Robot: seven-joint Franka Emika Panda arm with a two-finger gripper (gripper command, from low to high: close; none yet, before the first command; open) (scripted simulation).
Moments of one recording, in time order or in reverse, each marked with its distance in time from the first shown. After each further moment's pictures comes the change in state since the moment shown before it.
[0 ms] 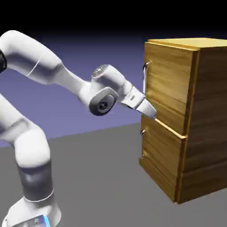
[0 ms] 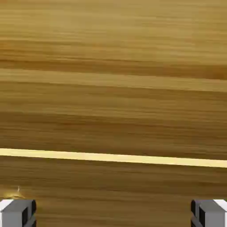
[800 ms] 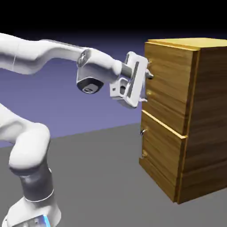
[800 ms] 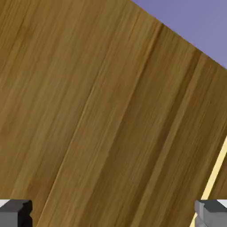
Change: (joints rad) arm -0.290 -0.197 0.377 0.116 1.044 -0.031 0.433
